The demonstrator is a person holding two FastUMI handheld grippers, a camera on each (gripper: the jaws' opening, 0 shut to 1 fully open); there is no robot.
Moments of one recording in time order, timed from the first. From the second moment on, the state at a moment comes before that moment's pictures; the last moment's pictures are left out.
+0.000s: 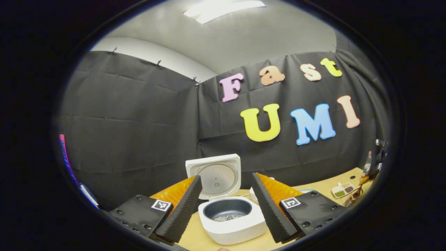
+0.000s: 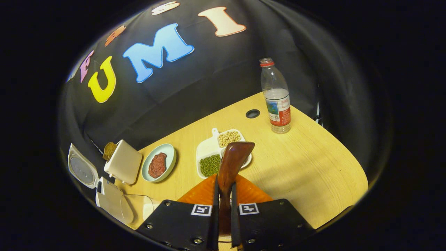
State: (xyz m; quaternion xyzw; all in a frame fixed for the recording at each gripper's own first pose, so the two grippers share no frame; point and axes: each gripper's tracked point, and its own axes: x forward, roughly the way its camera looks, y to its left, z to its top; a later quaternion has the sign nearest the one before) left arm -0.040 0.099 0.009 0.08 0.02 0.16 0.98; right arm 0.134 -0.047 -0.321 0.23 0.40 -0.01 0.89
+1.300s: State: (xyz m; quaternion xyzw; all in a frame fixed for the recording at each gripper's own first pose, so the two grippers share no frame) left arm -0.025 0.201 -0.017 0.05 0.02 0.12 0.99; right arm 0.104 0.103 -0.197 0.20 0.28 0.06 0.94
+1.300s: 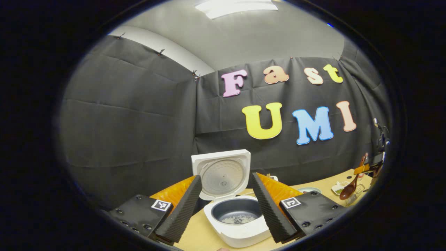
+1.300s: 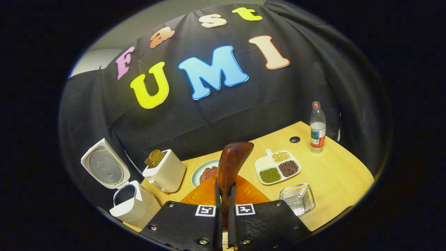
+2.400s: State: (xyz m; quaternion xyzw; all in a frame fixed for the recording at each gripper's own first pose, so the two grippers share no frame) left arm -0.057 0.250 -0.029 0.06 0.04 0.14 0.99; right arm 0.076 0.213 -0.271 0.16 0.31 0.09 0.93
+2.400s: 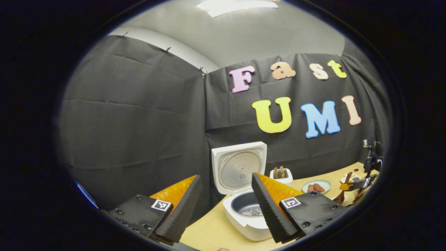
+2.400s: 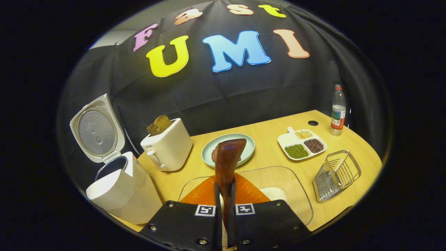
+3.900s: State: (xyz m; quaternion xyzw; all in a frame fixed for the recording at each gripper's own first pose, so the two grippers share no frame) left arm -0.082 0.275 -0.032 0.06 0.04 0.17 0.98; right arm 0.114 0.293 -0.131 0.59 0.30 0.16 0.73
